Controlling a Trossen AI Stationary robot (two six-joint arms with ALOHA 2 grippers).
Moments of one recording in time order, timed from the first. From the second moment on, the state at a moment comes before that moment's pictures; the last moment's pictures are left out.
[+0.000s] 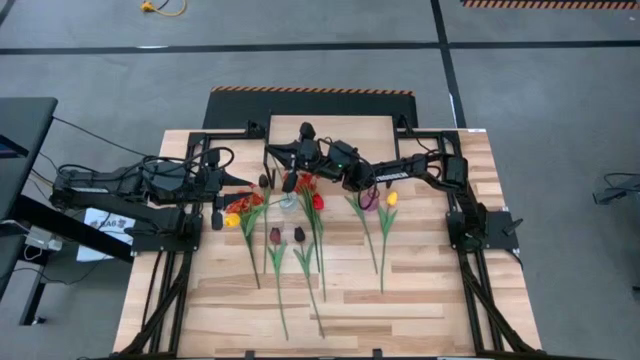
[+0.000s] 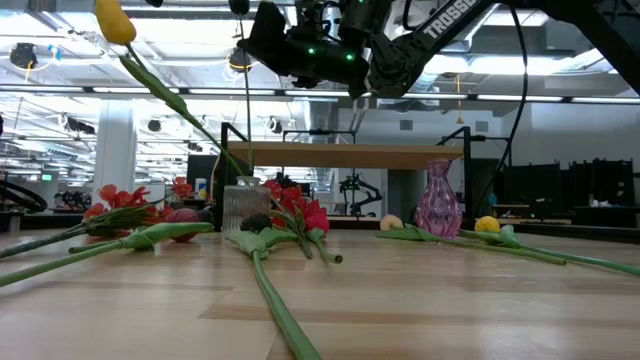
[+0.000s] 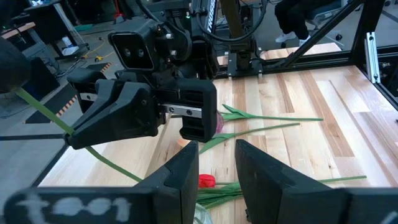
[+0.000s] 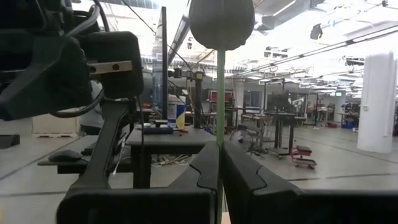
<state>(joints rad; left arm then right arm) -0.11 0.70 0.91 -0.51 -0.29 0.09 -0.20 2.11 1.42 1.01 -0.03 -0.09</state>
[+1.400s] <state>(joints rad) -0.11 0.70 0.91 -0.51 -0.29 0.09 -0.20 2.12 1.42 1.04 -0.02 -0.12</state>
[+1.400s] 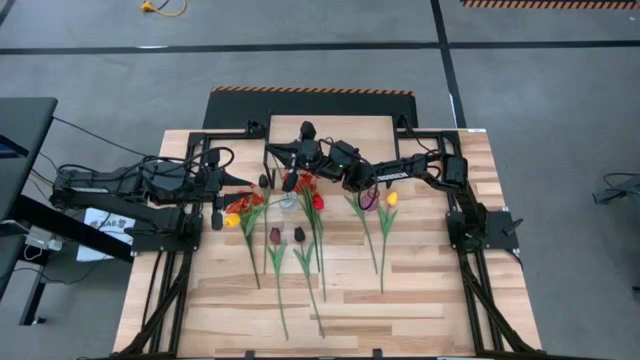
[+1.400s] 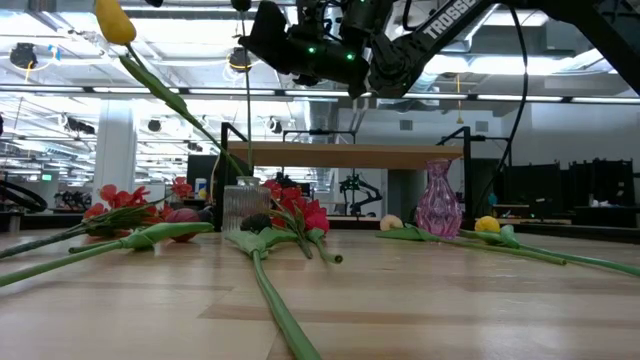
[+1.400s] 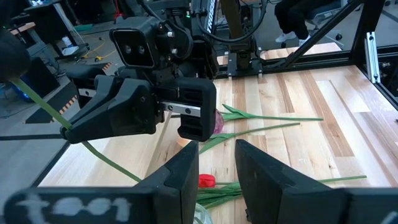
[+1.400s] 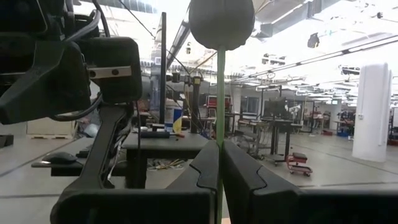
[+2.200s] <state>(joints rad) -0.11 0.70 0.91 -0.51 -0.29 0.09 -0.23 2.12 1.48 0.96 -0.03 -0.11</state>
